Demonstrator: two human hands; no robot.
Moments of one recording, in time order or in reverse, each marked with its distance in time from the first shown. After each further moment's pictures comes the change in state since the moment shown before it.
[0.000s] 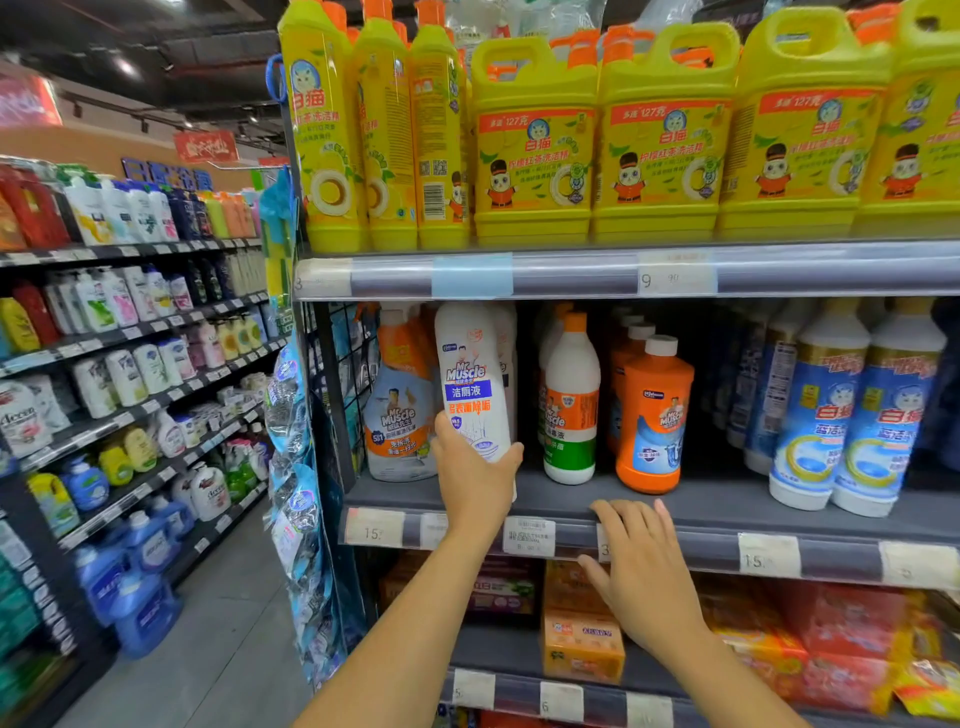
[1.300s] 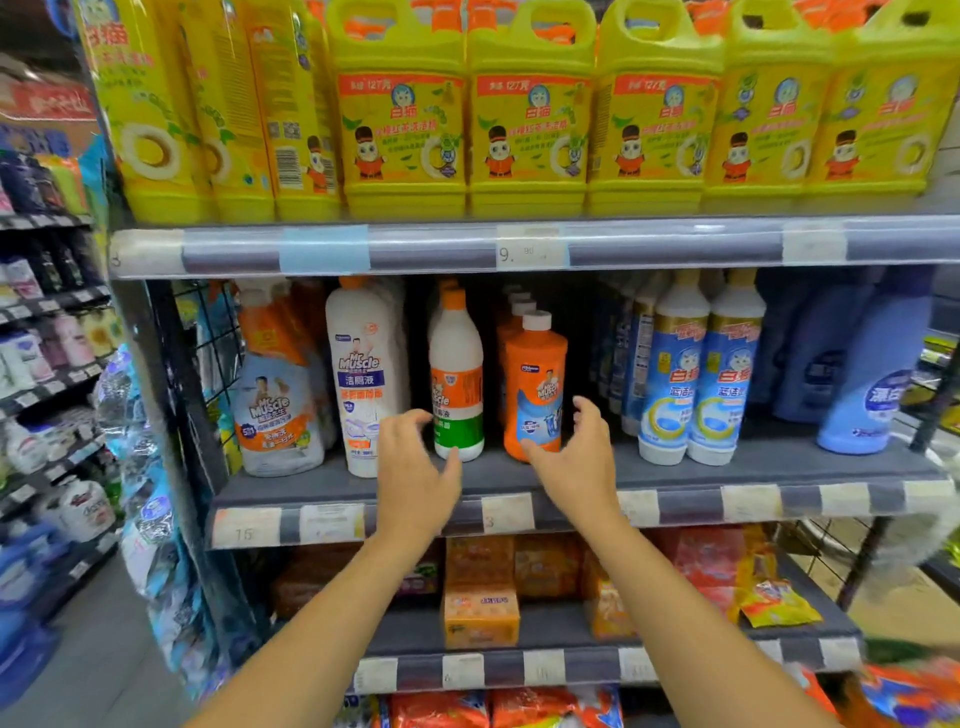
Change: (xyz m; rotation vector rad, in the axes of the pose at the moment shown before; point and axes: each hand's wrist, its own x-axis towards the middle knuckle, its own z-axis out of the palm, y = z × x) left_hand -0.039 -0.003 0.044 0.228 -0.090 0.409; right_hand 0.052 0.052 -0.043 0.706 0.202 0.553
